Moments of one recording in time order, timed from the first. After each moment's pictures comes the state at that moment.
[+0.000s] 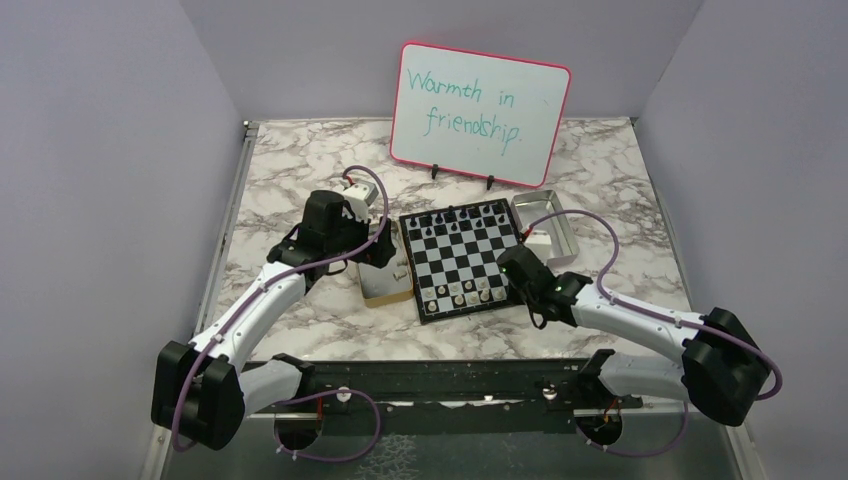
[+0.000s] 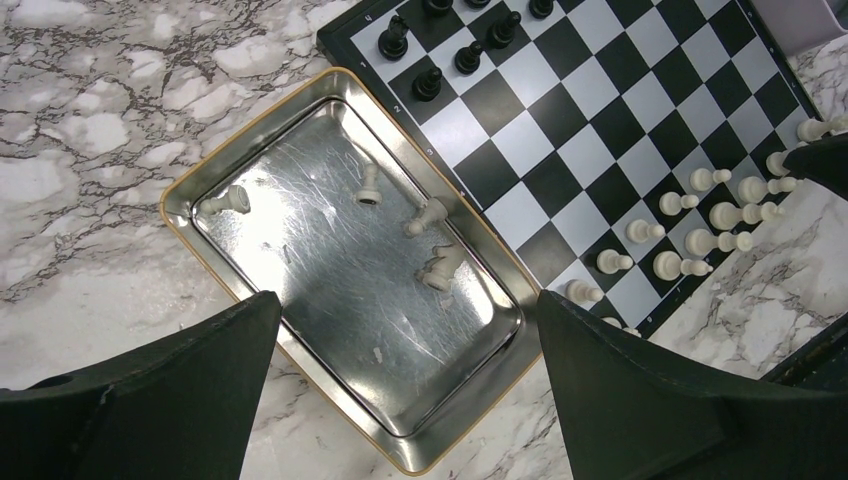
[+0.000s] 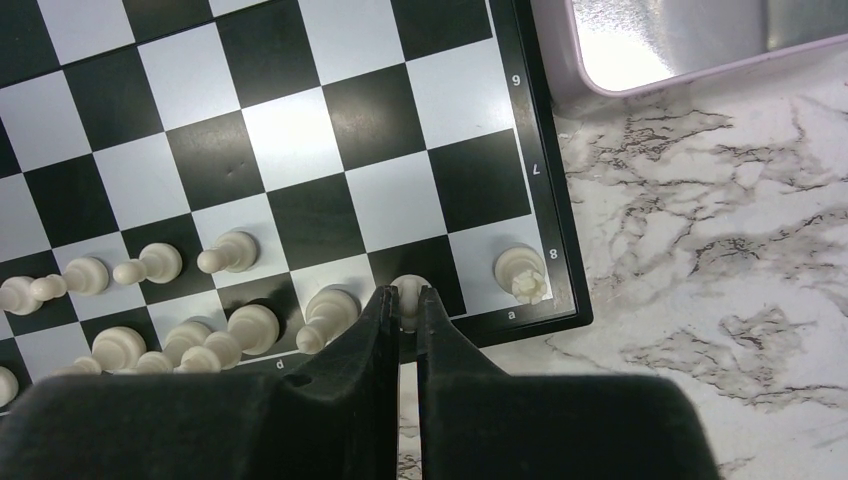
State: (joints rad) left arm -0.36 1.13 0.77 -0.29 0.26 -0.10; right arm 0.79 1.18 0.57 -0.36 0.48 0.71
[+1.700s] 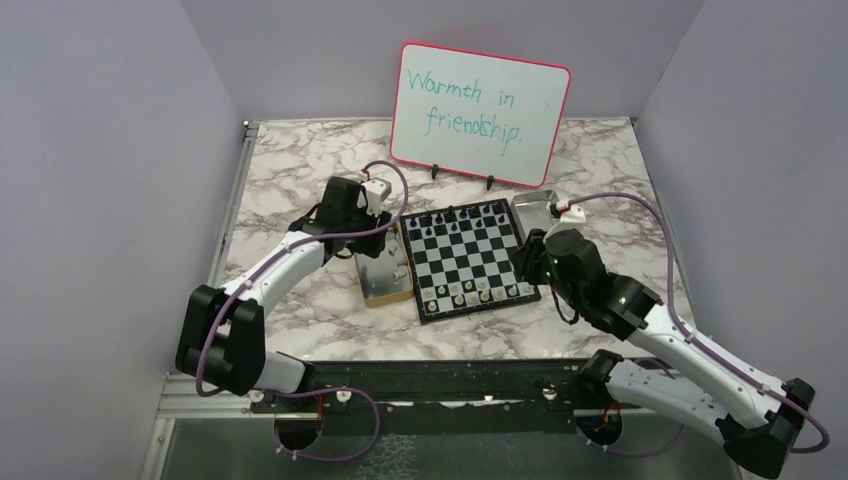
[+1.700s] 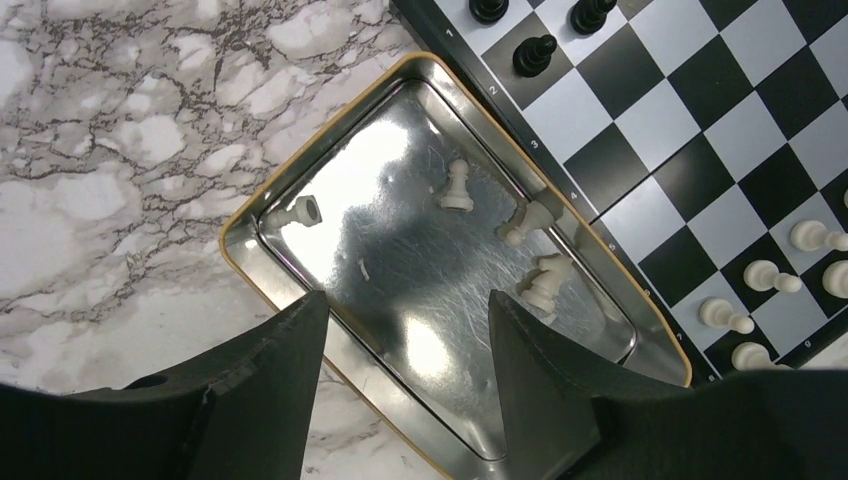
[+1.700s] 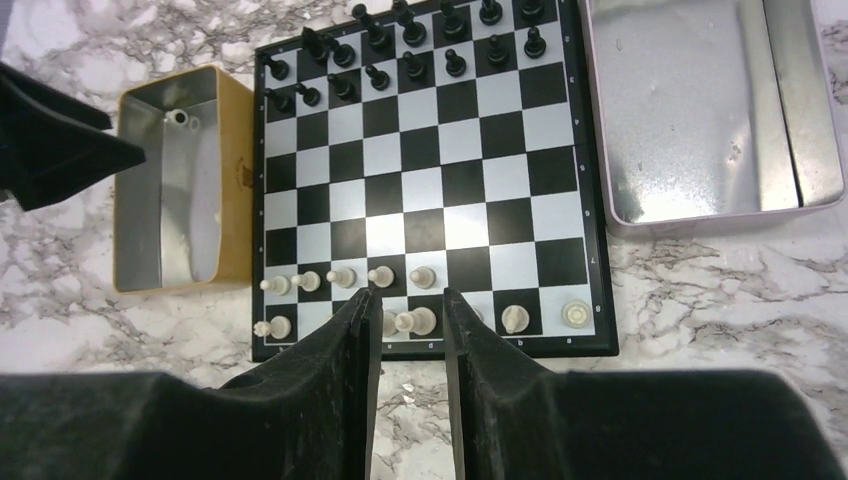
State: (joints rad) left arm -0.36 1.37 0.89 -0.34 0.16 0.05; right arm 0.79 0.82 0.76 -0.49 0.41 0.59
